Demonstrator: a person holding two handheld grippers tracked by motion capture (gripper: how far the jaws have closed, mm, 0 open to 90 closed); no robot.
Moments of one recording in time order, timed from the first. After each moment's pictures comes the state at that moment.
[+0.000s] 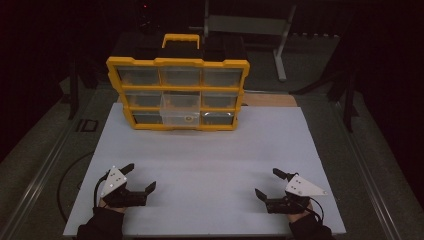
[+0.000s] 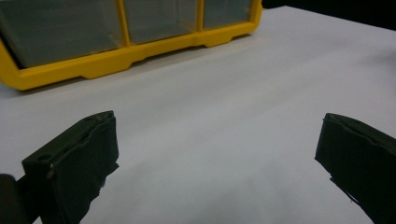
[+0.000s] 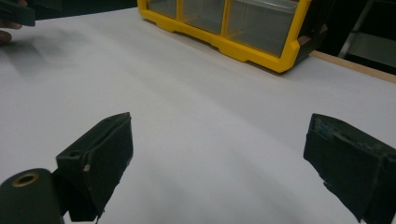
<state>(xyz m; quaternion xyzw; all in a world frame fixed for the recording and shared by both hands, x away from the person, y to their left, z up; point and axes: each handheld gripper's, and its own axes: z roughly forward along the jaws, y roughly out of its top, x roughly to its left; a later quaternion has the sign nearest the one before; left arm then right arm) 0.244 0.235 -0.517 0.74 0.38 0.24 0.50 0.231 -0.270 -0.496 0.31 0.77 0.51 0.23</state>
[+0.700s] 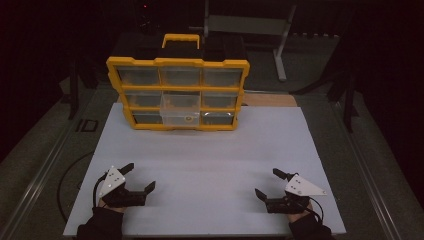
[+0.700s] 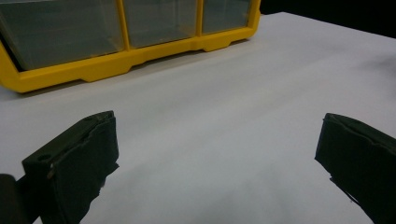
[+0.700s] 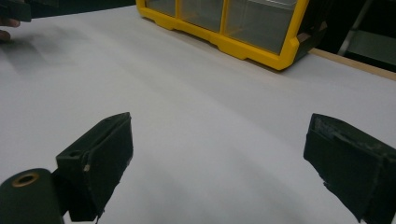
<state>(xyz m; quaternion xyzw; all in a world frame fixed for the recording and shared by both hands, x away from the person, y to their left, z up) 0.244 0.237 -0.518 0.73 0.38 0.23 0.51 0.232 -0.270 -0.497 0.31 0.77 0.51 0.23</state>
